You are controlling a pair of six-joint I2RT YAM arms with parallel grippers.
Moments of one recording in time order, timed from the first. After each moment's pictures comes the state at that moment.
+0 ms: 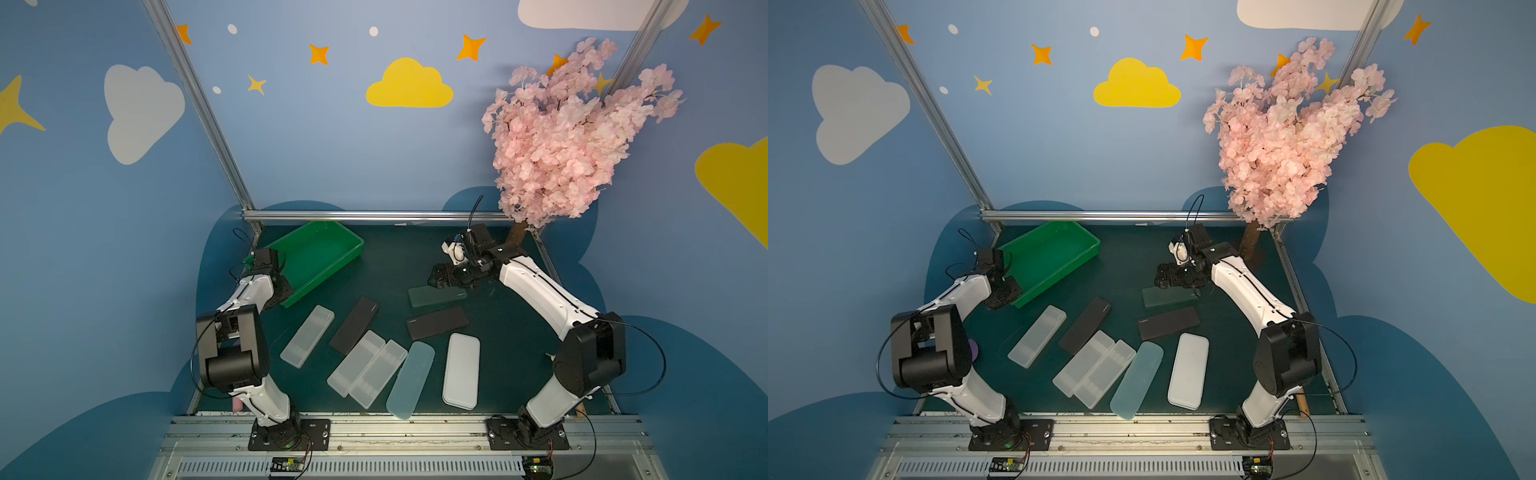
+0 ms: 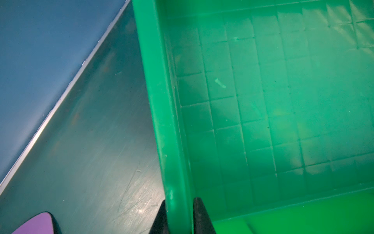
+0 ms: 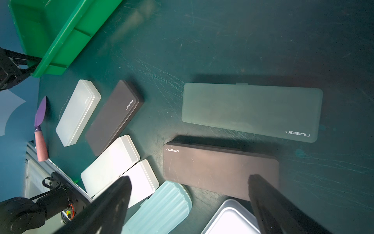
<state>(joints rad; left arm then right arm) 0.23 1.68 1.10 -0.56 -0.17 -0.39 0.44 1.68 1.47 -0.87 -0.32 0.24</state>
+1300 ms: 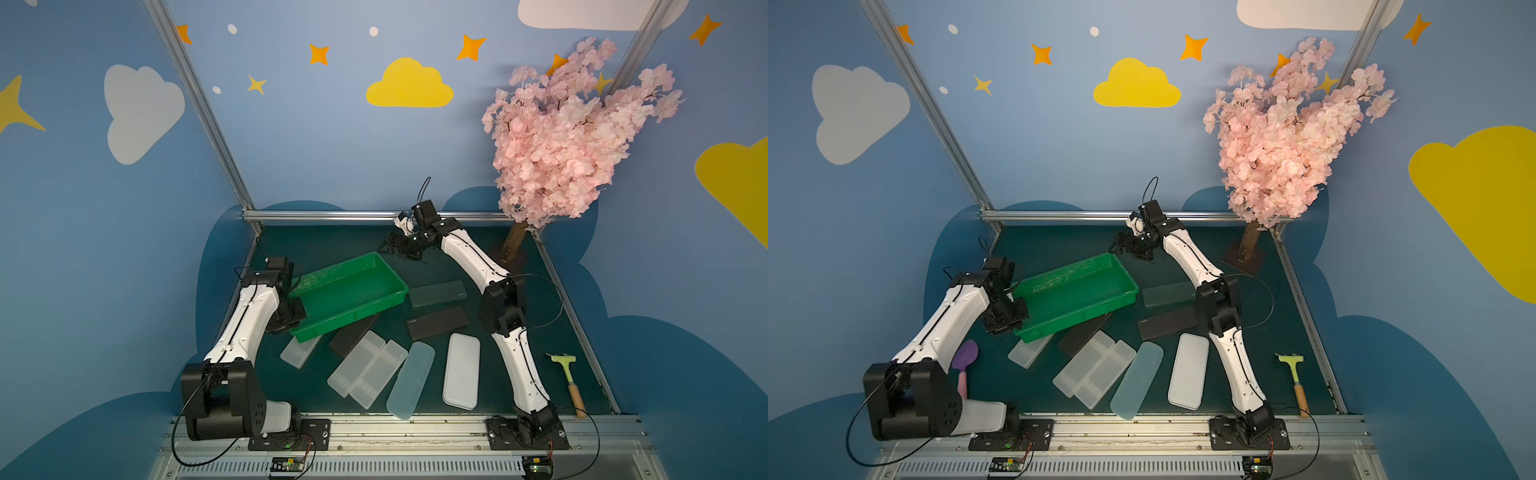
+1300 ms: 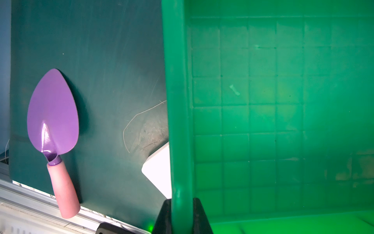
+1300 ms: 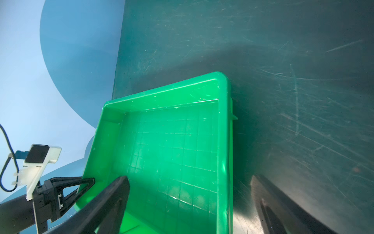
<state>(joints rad) 0.06 1.40 1.11 -1.18 -0.06 -0.39 0.53 2.43 2.38 -0.87 -0.58 0.43</state>
